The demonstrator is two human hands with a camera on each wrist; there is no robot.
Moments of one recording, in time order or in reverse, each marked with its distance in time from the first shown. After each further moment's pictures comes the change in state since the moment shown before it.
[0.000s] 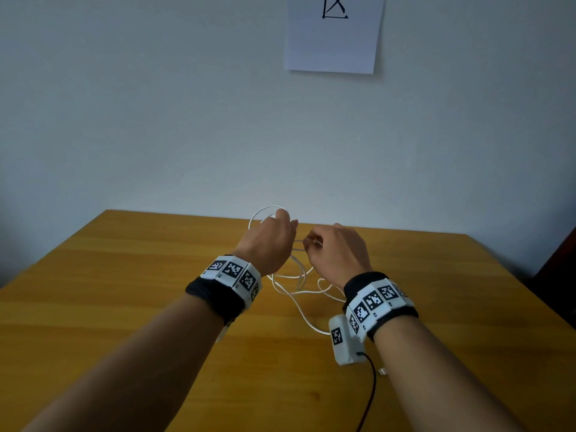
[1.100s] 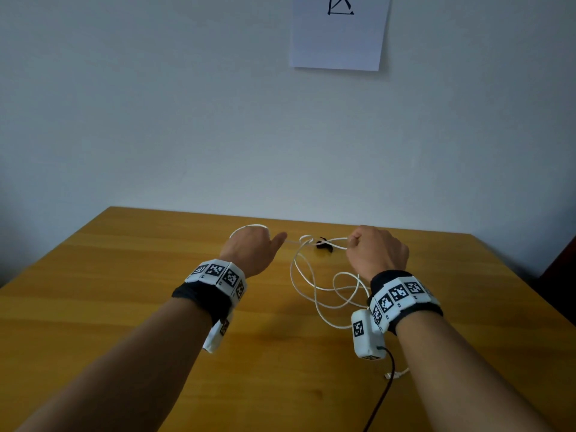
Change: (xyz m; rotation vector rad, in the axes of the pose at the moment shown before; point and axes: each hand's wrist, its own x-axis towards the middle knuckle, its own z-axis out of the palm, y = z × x) left_hand -0.006 -0.036 0.006 0.017 -0.150 -0.184; right_hand 0.002 0.044 -0.011 -0.193 0.006 0.365
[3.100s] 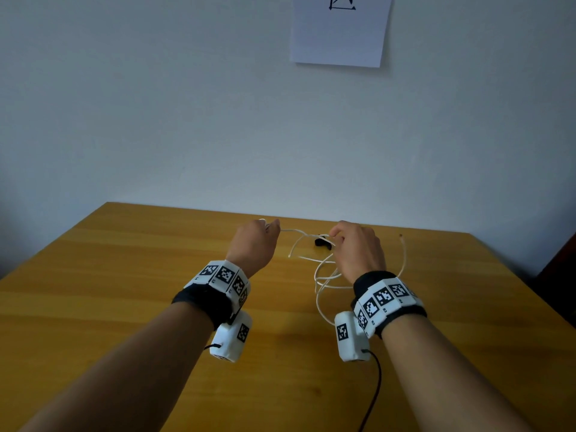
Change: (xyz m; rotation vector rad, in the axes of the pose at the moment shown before) left_hand -0.005 0.013 0.001 -0.398 0.093 -0.162; right_hand -0.009 -0.018 0.011 0.246 0.006 -0.142
